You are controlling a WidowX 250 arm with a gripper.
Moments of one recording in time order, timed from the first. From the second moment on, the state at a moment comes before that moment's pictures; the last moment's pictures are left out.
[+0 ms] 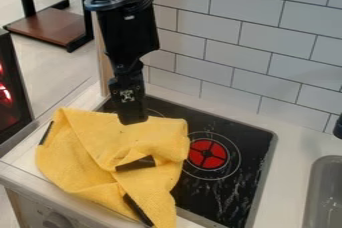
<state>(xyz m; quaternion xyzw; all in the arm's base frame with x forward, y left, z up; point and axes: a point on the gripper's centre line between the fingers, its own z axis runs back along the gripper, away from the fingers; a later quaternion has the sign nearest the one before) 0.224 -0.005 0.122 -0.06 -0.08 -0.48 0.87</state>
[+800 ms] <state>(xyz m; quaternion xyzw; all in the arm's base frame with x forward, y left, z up) 0.238 0.017 0.063 -0.05 -0.01 -0.43 0.90</state>
